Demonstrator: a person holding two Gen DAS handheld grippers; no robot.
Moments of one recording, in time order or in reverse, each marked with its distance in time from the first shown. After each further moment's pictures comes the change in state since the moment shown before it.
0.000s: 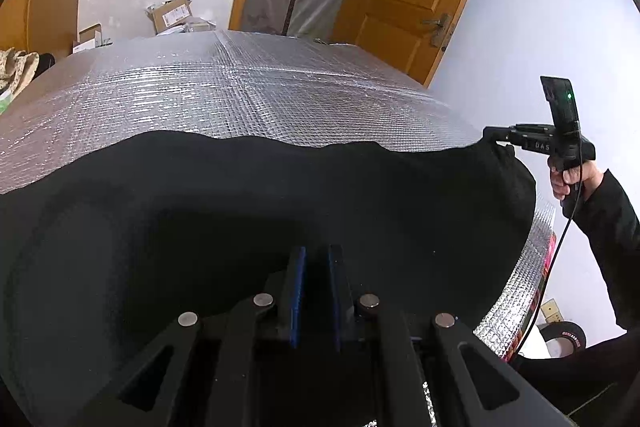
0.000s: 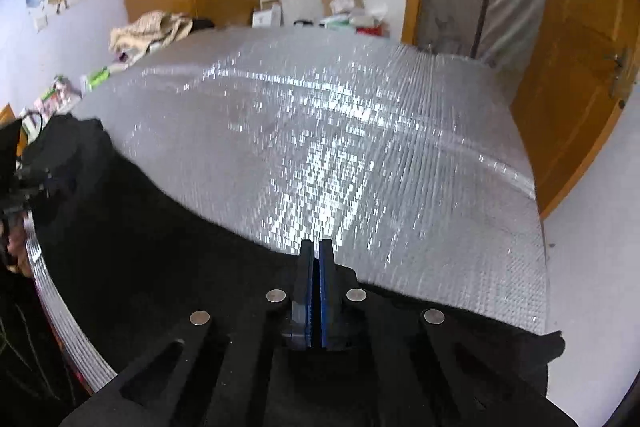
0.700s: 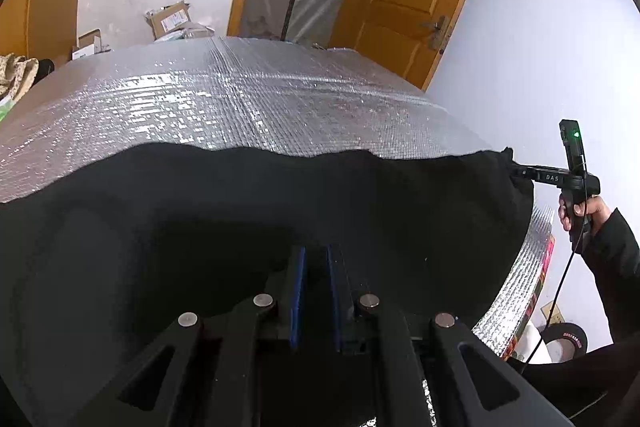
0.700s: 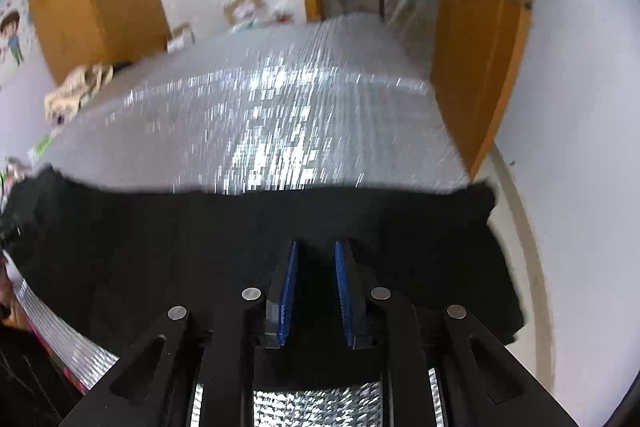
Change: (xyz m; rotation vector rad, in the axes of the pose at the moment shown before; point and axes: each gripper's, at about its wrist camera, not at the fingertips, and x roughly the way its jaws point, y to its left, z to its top) left arm 0.001 -0.003 0.005 0.014 -0.005 -0.004; right arm -0.022 -0.050 -0.081 0.317 0.019 -0.122
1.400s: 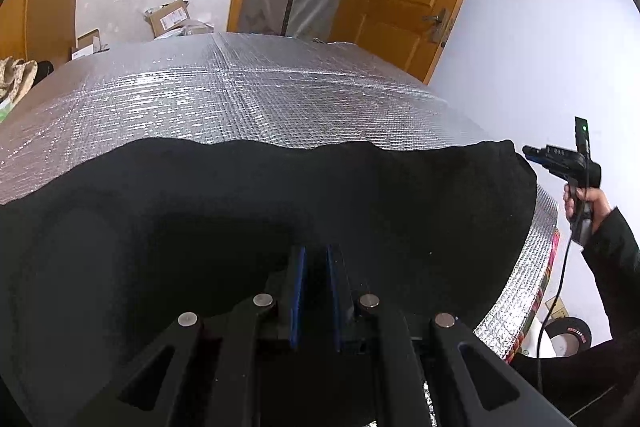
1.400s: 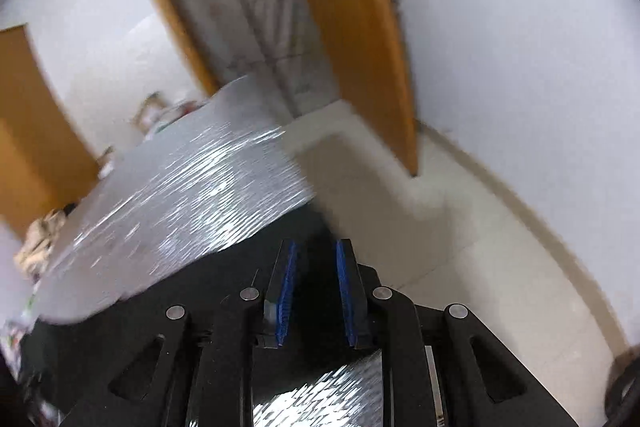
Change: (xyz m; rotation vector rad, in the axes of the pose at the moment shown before) left arm 0.000 -0.004 -0.001 0.014 0.010 0.014; right arm -0.031 -0.093 -0.021 0.435 -0.195 -0.072
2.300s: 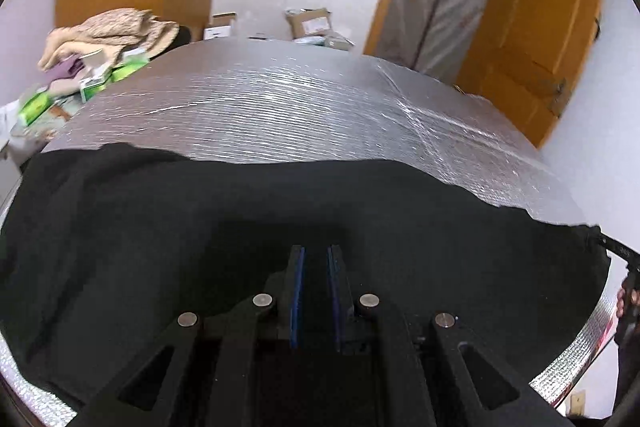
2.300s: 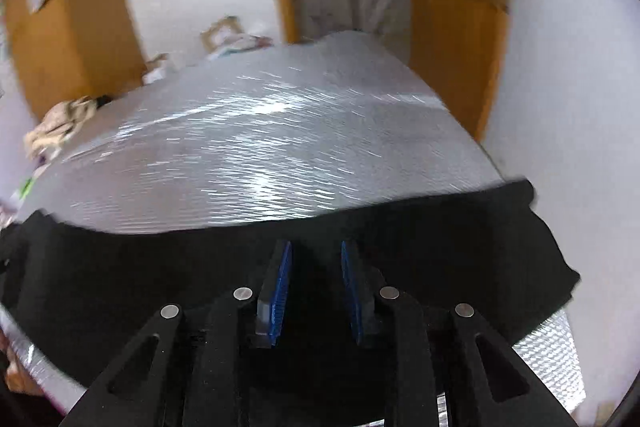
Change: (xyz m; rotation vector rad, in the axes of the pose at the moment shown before) left arm -0.066 0.096 -0.011 -0.313 -0.103 0.342; right arm 0.035 0.168 -0.032 -0.363 0.084 0.066
